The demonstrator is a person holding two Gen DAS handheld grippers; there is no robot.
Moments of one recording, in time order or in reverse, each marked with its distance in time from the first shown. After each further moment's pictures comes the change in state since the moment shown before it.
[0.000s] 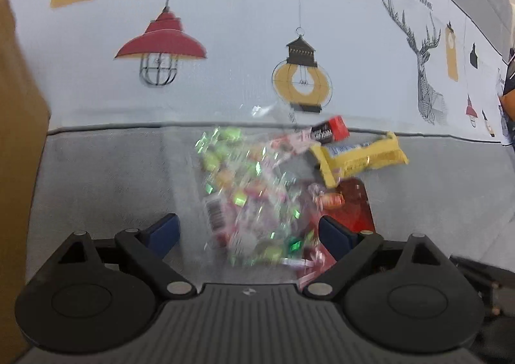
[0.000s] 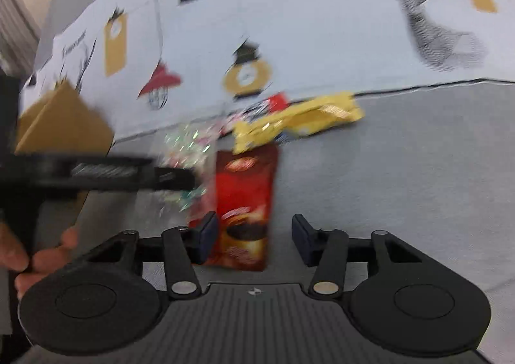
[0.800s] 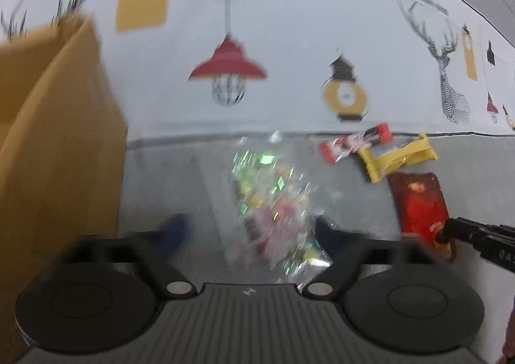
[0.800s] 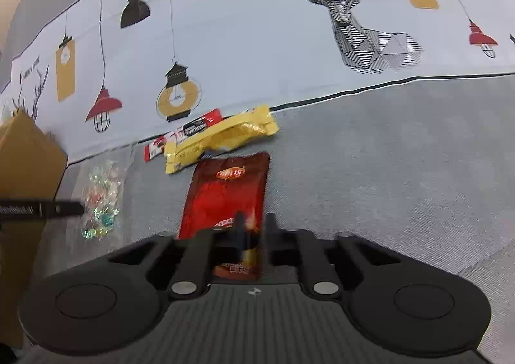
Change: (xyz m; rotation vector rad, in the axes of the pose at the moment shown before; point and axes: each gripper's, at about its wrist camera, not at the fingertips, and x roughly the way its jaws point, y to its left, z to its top) left arm -0.048 0.026 -0.003 0.049 -0.034 0.147; right arm -0.025 -0.036 0.002 0.070 -0.054 -0.151
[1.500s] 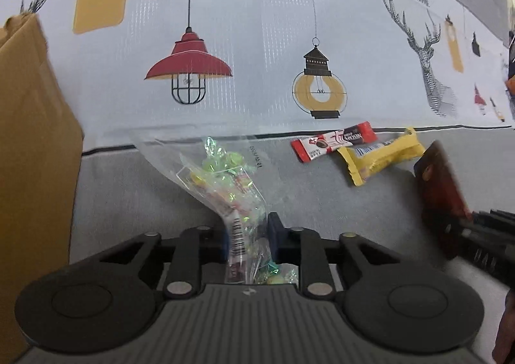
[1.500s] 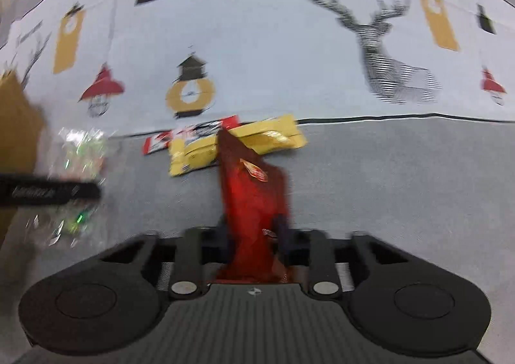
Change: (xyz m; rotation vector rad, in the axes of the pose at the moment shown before) left arm 0.023 -0.014 -0.007 0.007 -0.003 -0.091; right arm 0.018 0.036 0.001 -0.122 -0.055 -0.117
